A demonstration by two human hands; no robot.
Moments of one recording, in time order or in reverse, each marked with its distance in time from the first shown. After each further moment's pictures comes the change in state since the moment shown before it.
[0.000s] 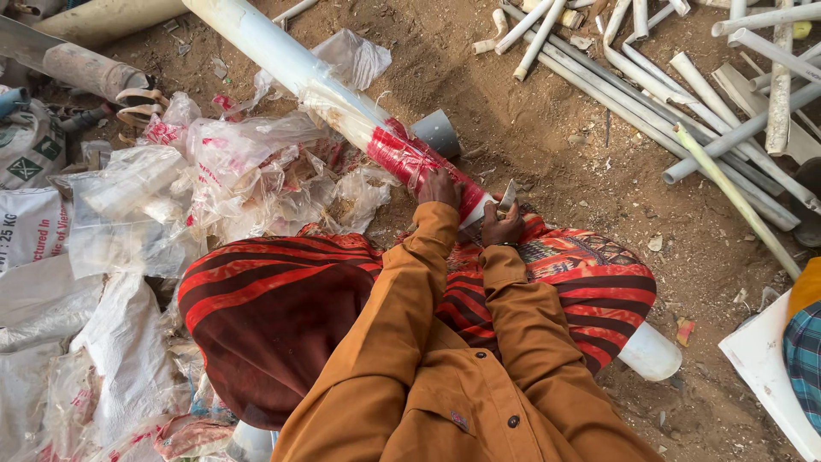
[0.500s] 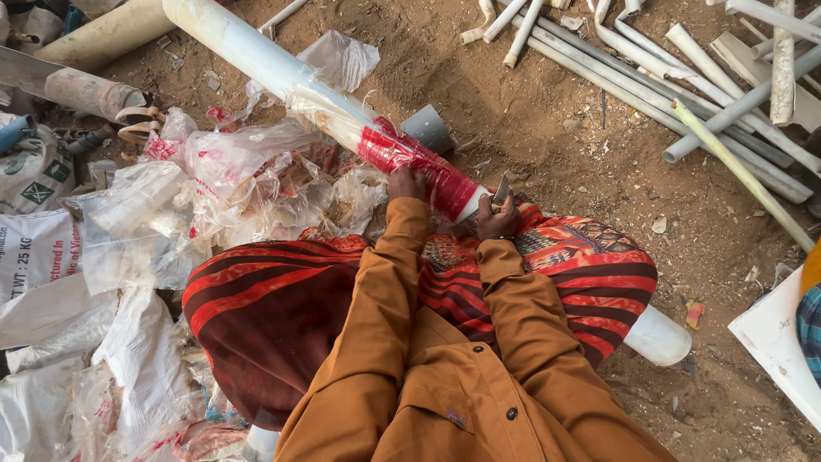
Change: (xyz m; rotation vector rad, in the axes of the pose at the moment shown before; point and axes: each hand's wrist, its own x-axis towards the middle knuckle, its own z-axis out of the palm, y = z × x) left_hand 0.028 -0.081 0.013 -0.011 0.167 0.000; right_hand -0.003 -0.026 -0.008 0.044 -0.040 0.033
